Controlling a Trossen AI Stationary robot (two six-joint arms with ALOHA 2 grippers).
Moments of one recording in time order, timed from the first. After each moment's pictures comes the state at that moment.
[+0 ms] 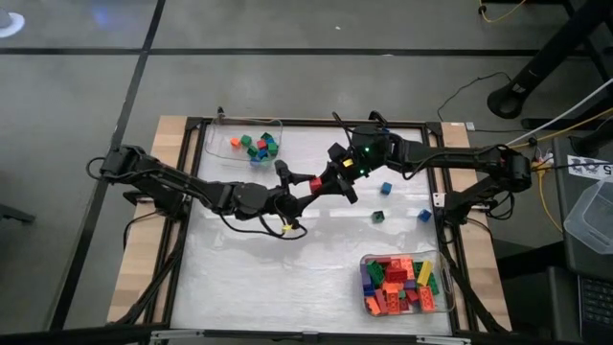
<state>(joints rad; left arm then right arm) -0.21 1.48 0.94 0.41 -0.66 0.71 -0.19 1.46 1.15 -0.05 -0.60 0.36</state>
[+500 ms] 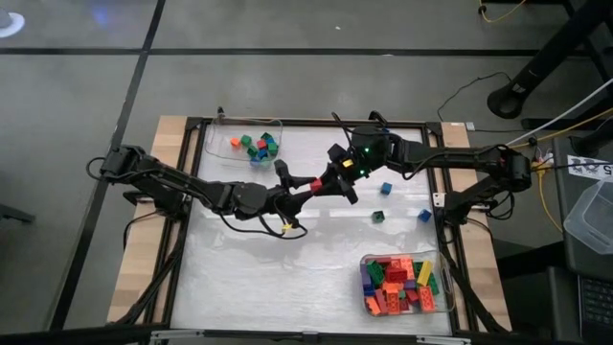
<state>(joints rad) -0.21 1.48 0.94 0.41 -0.67 0.72 -0.19 1.46 1.15 -0.06 -0.60 0.37</state>
